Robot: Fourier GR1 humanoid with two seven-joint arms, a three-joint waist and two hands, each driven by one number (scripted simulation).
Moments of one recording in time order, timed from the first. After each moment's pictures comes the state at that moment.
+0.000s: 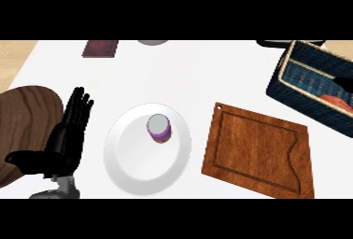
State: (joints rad) left arm -0.02 0.04 0.01 -1.70 0.01 0.10 0.05; right arm -0.49 -0.45 -0.38 -1.21 0.82 -0.41 0.40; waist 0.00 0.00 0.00
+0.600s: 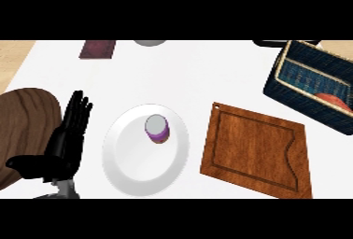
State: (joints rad) left arm 0.01 0.04 0.00 -1.70 0.00 0.11 0.03; right arm -0.30 -0.52 -0.54 -1.59 0.72 -0.35 0.56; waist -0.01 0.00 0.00
